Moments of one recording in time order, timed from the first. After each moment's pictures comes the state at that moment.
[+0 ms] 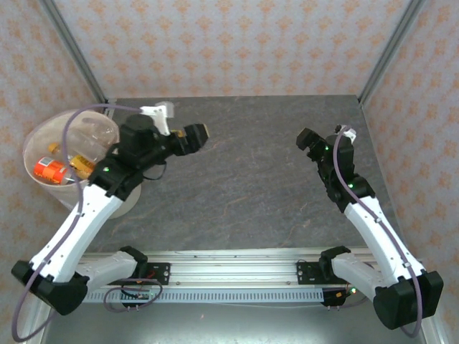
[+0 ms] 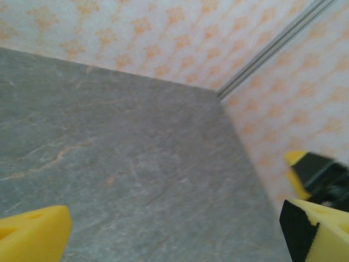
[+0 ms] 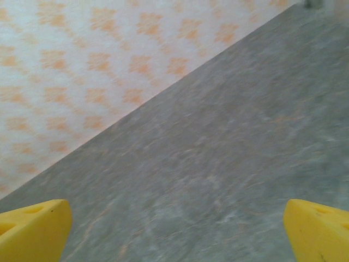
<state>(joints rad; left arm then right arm) -0.45 1.09 1.23 -0.52 0.06 -0.56 0.24 0.96 0.86 -0.32 0.27 0.66</state>
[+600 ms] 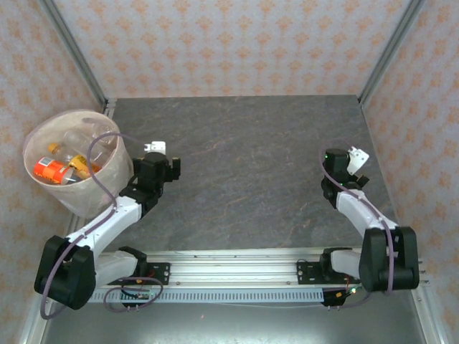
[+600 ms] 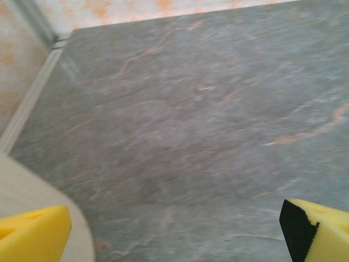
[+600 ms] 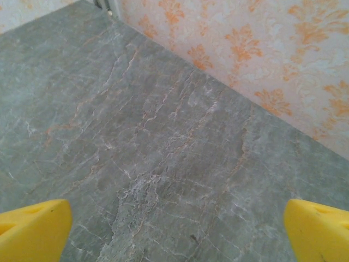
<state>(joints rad) -0.26 1.13 0.56 -0.01 -0.45 -0.11 0.03 1.24 0.57 -0.01 0.63 0.49</state>
